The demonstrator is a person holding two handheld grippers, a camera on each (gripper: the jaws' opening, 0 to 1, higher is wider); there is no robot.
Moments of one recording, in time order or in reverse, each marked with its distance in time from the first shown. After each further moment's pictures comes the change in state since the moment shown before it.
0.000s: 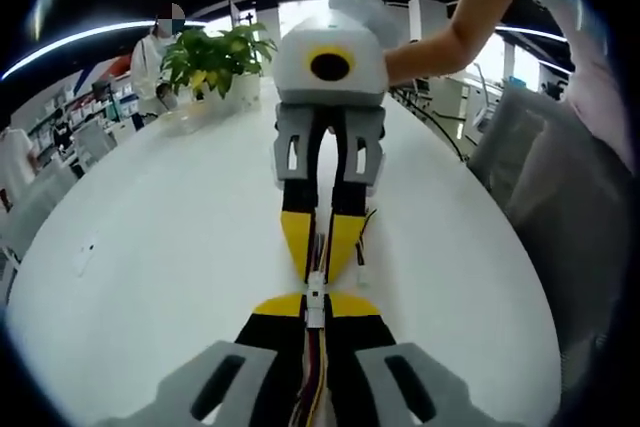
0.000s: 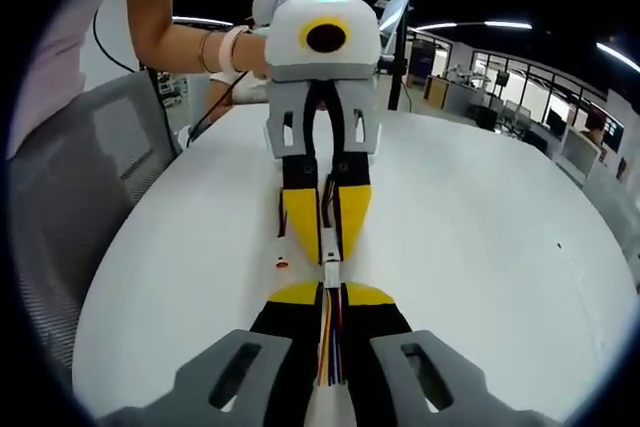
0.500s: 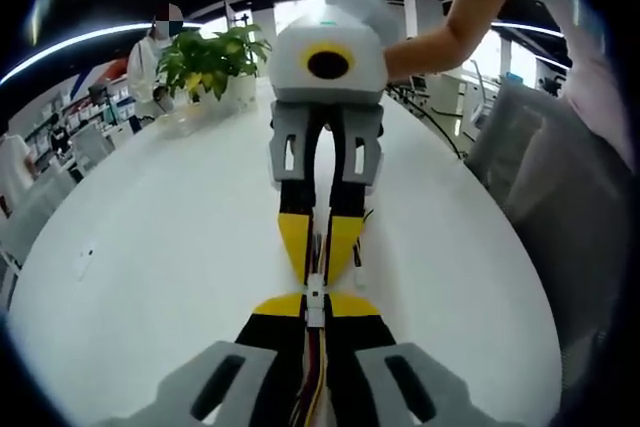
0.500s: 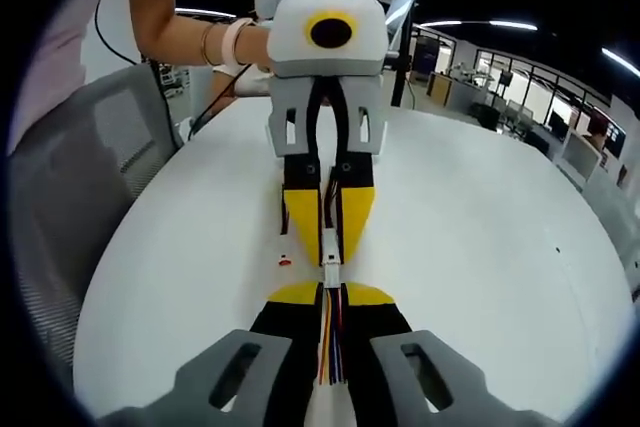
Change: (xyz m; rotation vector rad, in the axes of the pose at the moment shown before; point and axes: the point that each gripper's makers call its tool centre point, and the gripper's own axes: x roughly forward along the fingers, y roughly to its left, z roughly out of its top) left arm 0.005 -0.005 0.001 0.019 0.013 -0.015; right arm 0.000 0.005 0.000 -0.026 0.038 0.004
